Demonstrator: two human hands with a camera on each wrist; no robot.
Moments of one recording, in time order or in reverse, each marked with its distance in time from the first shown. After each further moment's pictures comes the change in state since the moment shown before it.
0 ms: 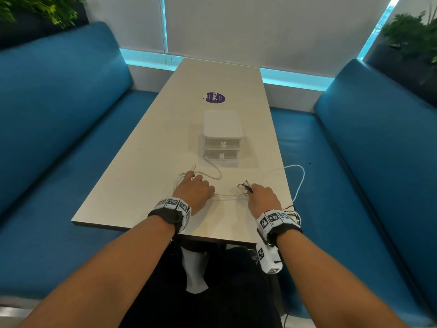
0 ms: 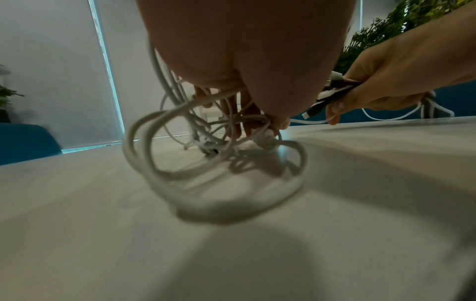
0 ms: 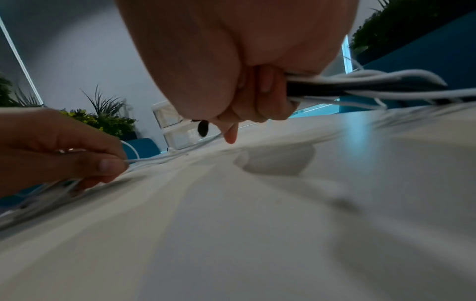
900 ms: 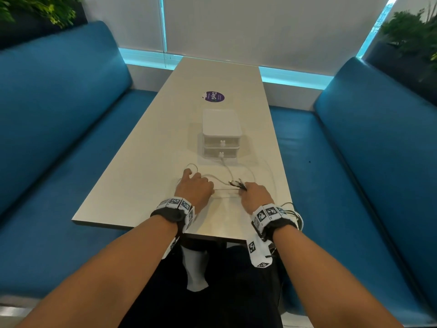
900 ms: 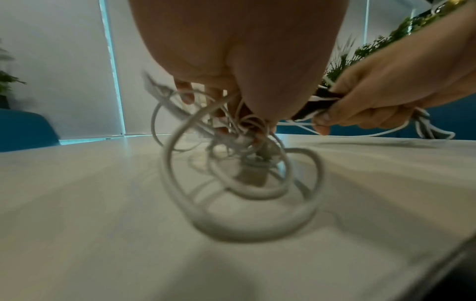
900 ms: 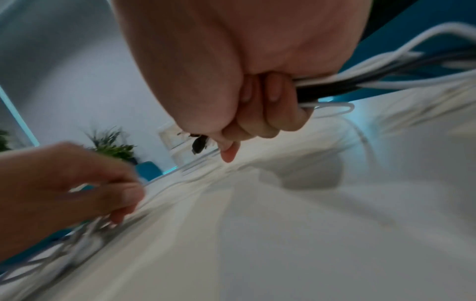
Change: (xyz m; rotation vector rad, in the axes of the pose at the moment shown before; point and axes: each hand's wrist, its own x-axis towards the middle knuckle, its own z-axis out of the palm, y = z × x) left_hand 0.000 0.010 -0.009 -0.104 0.033 -0.134; right_hand -0.004 -0.019 -0.006 0.148 -0.078 0.034
